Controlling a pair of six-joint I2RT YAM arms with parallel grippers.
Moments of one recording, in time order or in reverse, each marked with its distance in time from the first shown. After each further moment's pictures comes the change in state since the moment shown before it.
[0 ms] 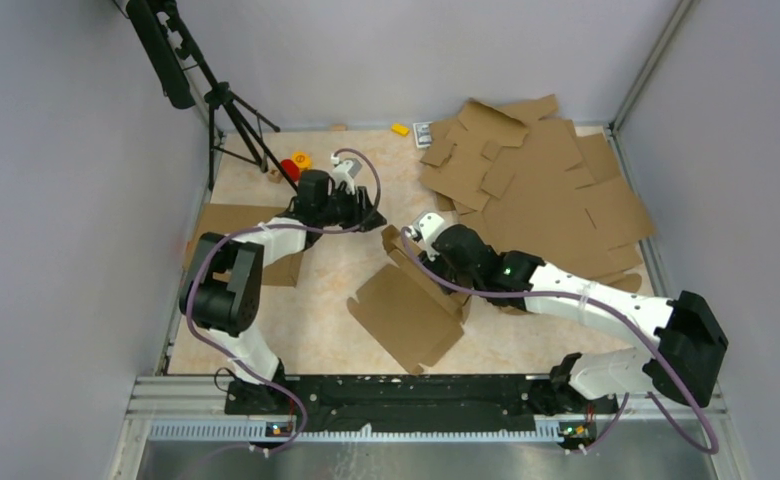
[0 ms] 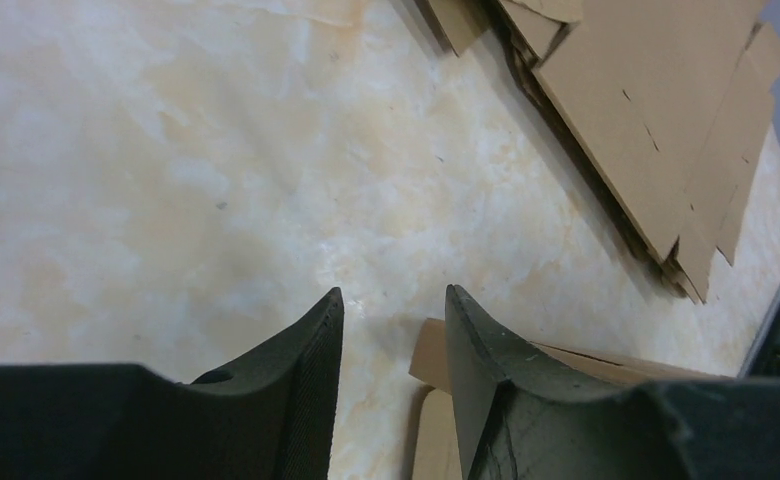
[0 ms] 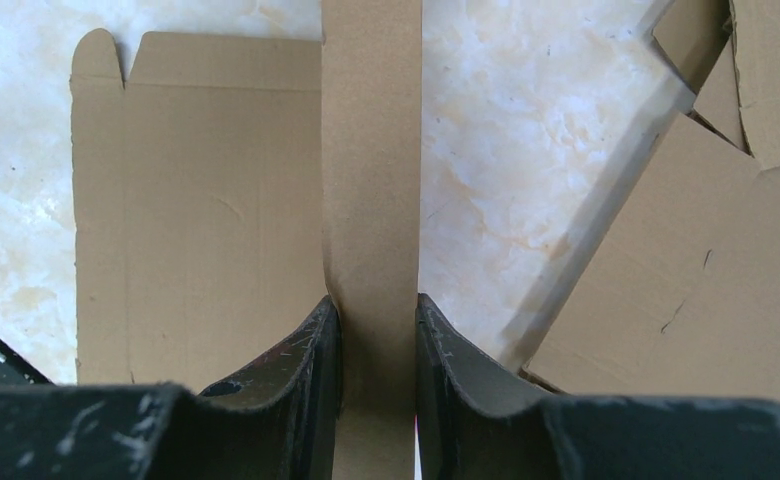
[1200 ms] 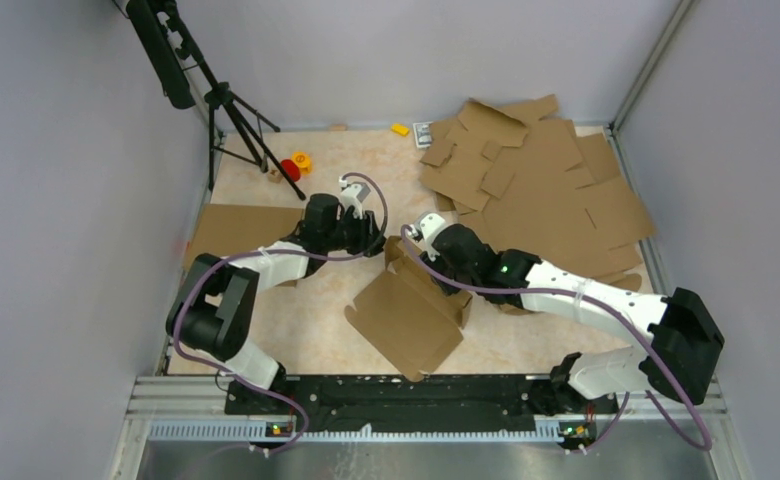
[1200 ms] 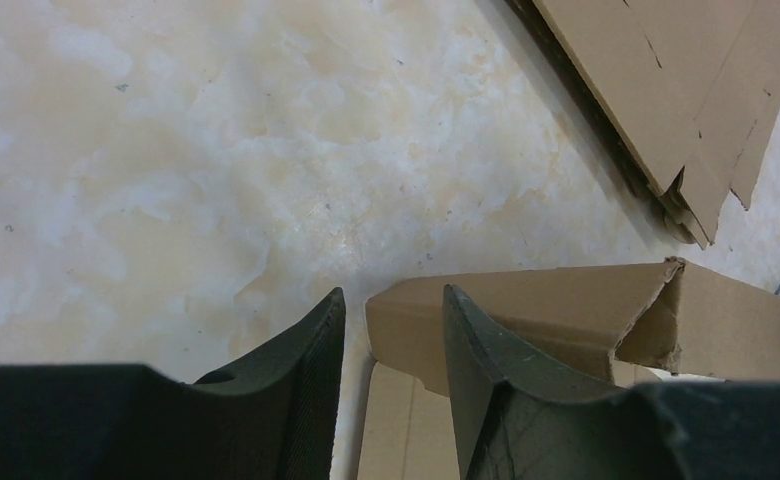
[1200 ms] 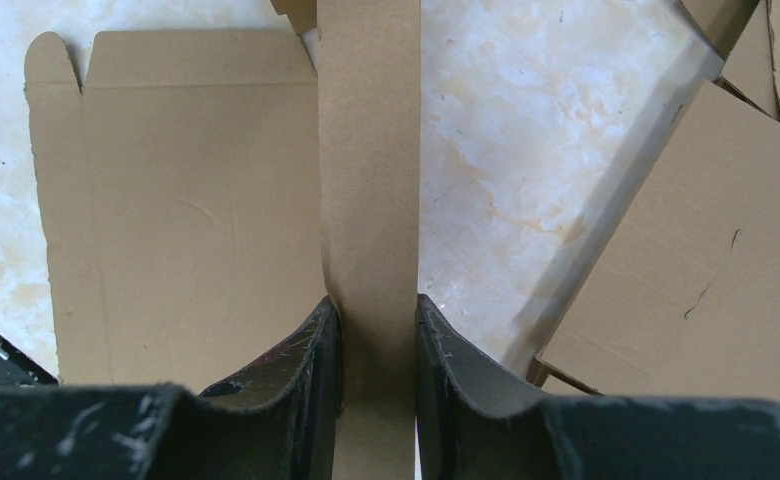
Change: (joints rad) left arm -0.115 -0.138 -0.203 0.034 -0.087 -0.017; right arm -0.021 0.025 0.002 -0.016 -0.015 0.038
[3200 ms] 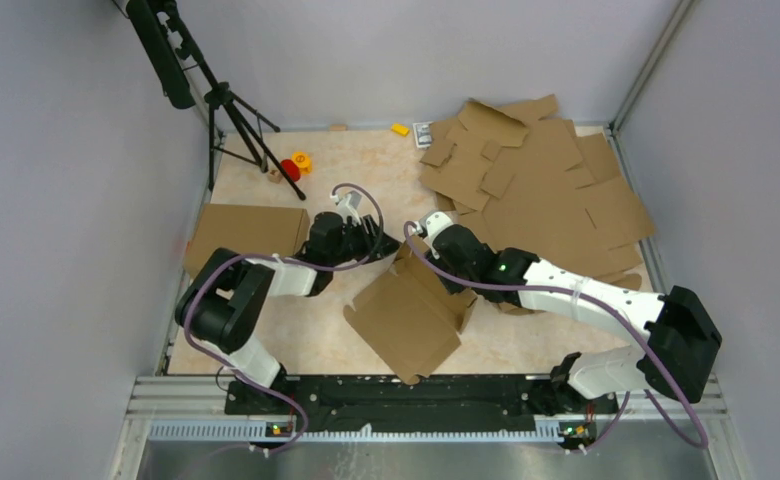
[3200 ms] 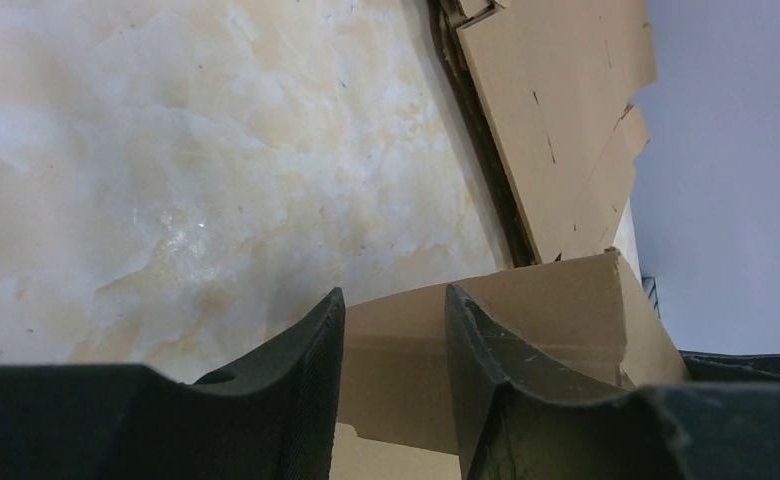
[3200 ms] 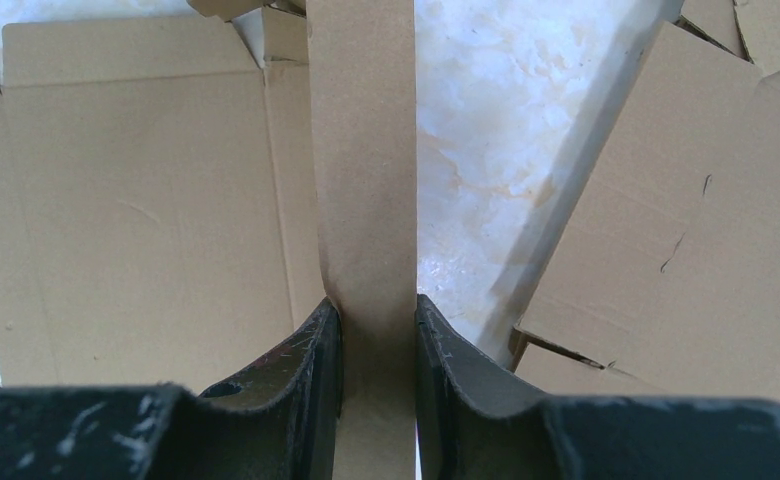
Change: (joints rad) left arm -0.063 0.054 -0.153 0.380 -0.059 -0.461; right arm -0.008 0.016 0.006 -0.046 0.082 0.060
